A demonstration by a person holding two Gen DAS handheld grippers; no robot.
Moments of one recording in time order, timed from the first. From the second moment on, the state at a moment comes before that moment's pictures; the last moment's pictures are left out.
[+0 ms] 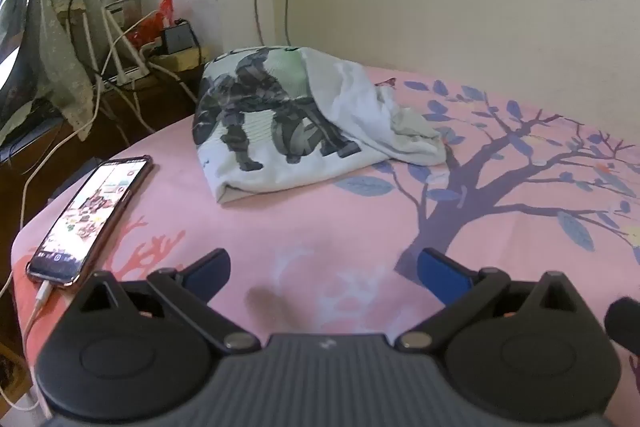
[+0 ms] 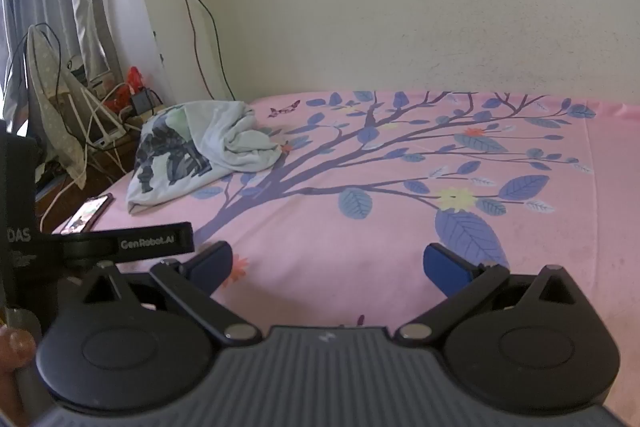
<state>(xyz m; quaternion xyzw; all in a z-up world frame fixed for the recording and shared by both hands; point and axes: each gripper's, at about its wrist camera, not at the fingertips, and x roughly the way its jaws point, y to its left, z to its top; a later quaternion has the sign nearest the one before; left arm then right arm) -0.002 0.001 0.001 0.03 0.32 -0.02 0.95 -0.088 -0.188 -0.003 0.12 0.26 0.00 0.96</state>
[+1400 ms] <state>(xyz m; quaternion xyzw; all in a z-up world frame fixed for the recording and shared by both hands) -0.013 0.108 0.018 -0.12 0.14 -0.12 0.97 0.113 -0.085 0.060 0.01 0.27 0.08 0.96</state>
